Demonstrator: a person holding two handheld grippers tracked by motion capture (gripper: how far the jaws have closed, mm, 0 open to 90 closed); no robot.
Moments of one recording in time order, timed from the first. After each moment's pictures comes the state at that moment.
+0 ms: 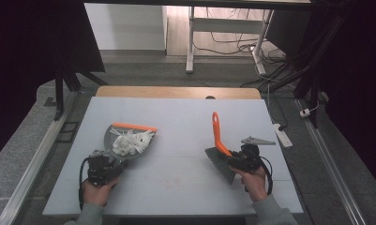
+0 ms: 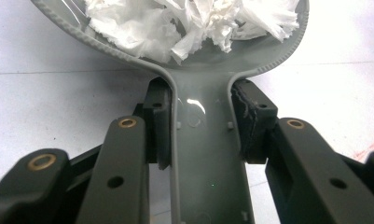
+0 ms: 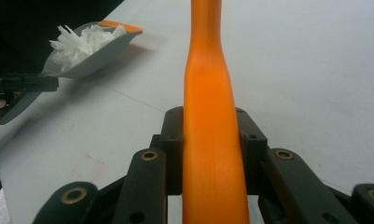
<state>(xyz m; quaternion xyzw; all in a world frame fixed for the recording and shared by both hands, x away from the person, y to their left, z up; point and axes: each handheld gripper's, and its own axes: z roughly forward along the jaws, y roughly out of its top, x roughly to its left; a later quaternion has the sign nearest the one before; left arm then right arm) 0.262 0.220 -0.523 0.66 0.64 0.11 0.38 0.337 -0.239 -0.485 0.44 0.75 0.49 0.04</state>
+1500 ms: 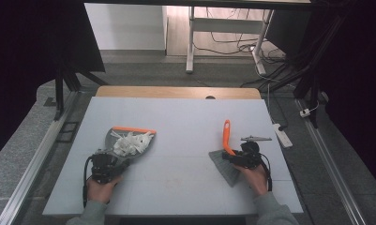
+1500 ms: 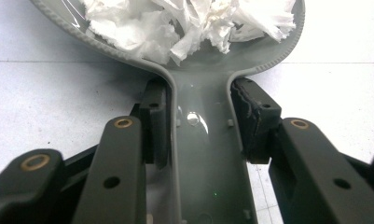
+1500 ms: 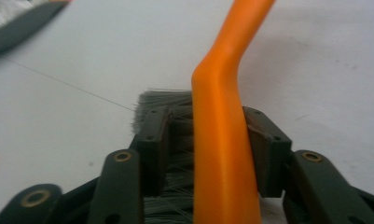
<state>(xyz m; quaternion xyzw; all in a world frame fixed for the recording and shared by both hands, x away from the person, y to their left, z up) 0.275 0.219 -0.537 0.66 0.65 0.10 0.35 0.368 -0.254 -0.516 0.49 0.77 0.39 0.08</state>
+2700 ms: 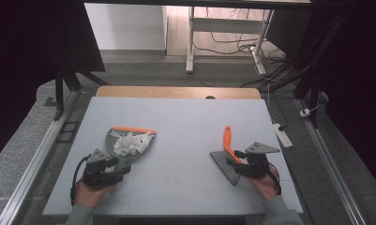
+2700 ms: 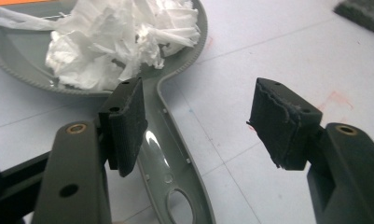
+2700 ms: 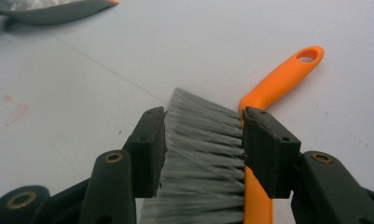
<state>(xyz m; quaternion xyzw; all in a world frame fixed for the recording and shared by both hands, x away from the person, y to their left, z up) 0.247 0.227 -0.506 0.75 0.51 0.13 0.40 0.324 -0.264 -0.493 0.37 0.81 0.43 0.17</state>
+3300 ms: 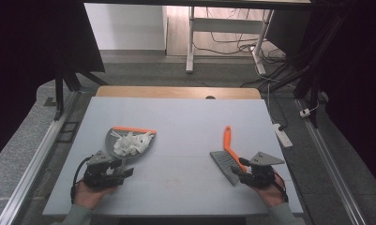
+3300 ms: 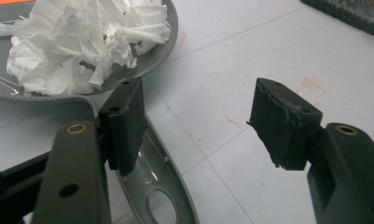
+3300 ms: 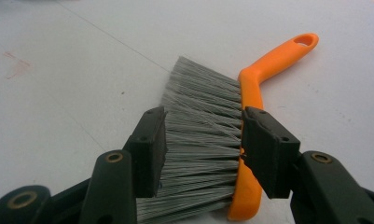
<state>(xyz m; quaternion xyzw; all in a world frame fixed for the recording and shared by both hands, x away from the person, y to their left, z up) 0.245 0.225 -0.507 0.77 0.47 0.11 0.41 0.301 -0.278 -0.500 0.33 0.83 0.41 0.20</state>
